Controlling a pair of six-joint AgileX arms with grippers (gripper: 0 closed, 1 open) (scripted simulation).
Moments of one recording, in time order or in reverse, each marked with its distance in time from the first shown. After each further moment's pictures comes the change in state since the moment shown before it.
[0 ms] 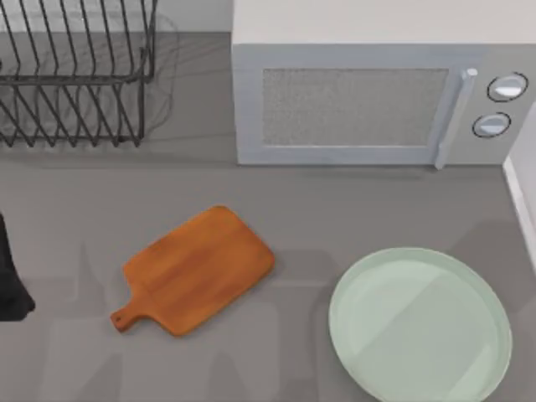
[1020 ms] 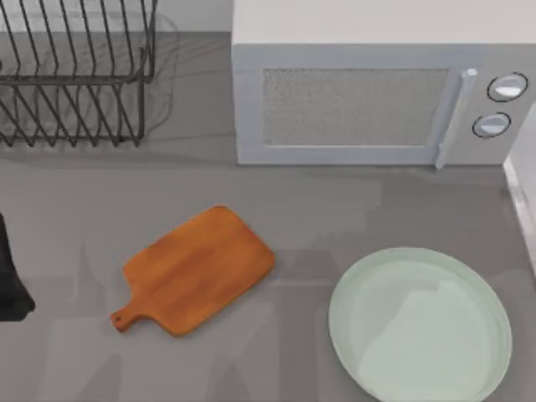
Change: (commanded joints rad) left arm 0.000 0.000 0.000 0.000 0.000 0.000; right arm 0.199 -0.211 0.013 -0.230 0.016 0.221
